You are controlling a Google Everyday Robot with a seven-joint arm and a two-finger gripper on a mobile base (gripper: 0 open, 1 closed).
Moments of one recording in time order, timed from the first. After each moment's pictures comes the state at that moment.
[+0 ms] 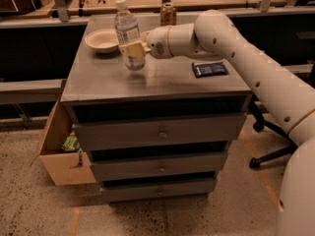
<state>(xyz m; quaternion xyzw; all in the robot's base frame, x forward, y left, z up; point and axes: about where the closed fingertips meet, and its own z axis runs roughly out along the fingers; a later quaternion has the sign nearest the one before) 0.730 0.079 0.921 -0.66 -0.43 -0.50 0.35</state>
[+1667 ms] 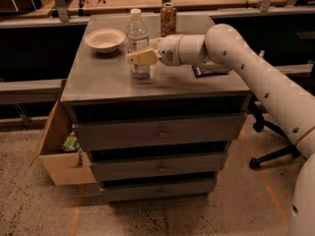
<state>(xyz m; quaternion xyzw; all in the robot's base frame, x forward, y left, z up) 0.741 0.048 0.901 -0.67 -0.40 -0.52 0.35</state>
